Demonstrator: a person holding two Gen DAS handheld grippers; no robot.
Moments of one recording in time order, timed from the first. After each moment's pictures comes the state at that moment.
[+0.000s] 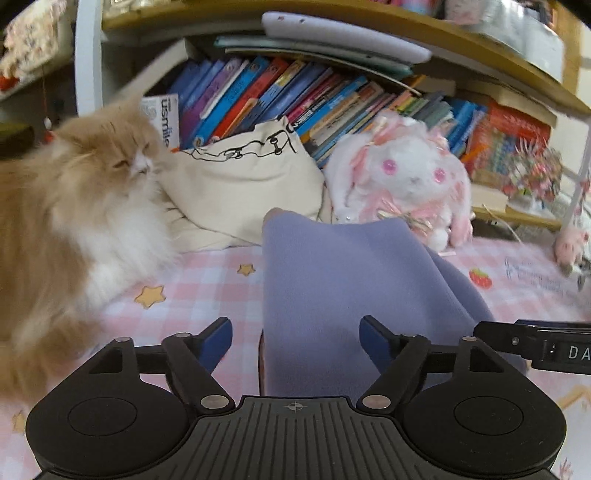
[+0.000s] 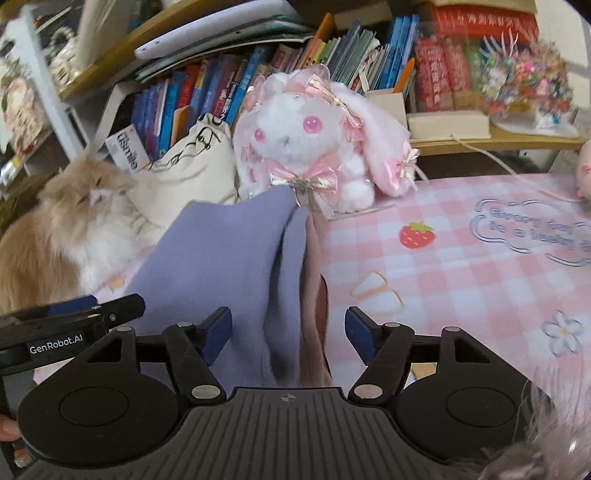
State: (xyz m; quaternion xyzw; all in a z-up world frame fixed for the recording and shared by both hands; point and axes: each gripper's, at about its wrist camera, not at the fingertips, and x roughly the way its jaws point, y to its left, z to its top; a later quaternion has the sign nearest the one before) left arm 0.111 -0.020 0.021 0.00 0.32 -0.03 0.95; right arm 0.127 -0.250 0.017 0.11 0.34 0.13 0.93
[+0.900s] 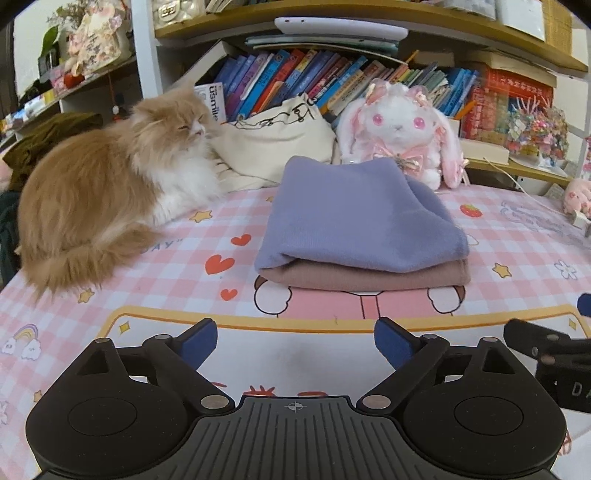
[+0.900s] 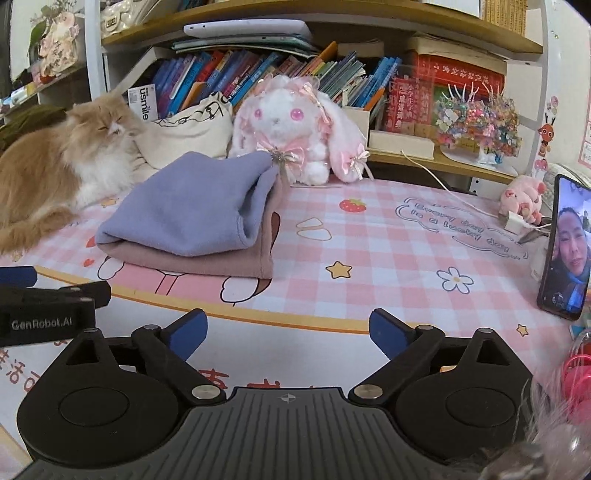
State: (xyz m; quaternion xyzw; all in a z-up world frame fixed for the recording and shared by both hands) left arm -0.002 -0.068 0.016 0.03 0.33 0.06 0.94; right arm 0.011 -0.266 0.011 -0.01 0.31 0.09 0.94
